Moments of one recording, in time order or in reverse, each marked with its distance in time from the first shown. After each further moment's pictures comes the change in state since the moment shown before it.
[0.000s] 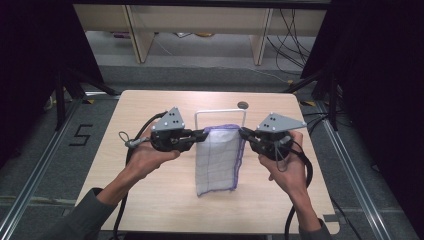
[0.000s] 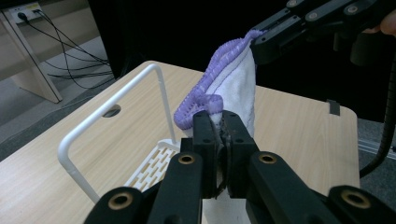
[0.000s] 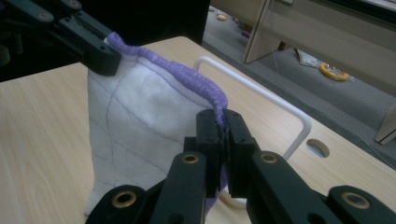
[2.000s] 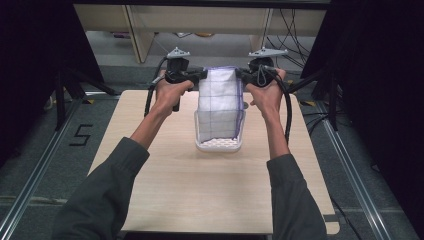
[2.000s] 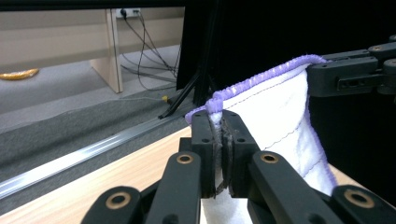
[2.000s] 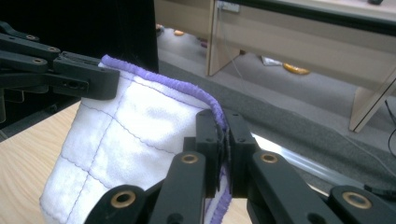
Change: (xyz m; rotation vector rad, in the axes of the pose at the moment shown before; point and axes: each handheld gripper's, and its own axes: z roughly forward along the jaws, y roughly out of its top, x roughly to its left) left arm 0.145 0.053 0.079 -0.069 0.250 -0.288; right arm -0.117 0.080 0.110 -0.037 -0.122 0.200
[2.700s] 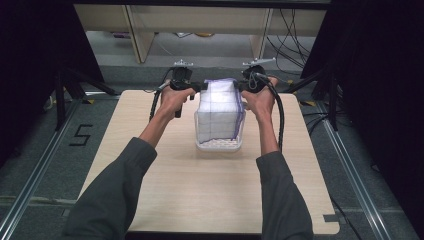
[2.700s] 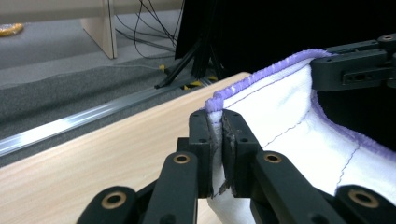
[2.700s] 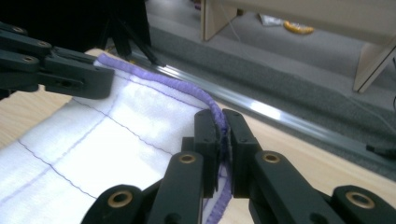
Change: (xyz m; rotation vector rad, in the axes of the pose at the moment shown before) left arm 0.025 -0.037 0.037 0.117 -0.016 -0.054; right arm -0.013 -0.030 0.042 0.148 -0.029 0.044
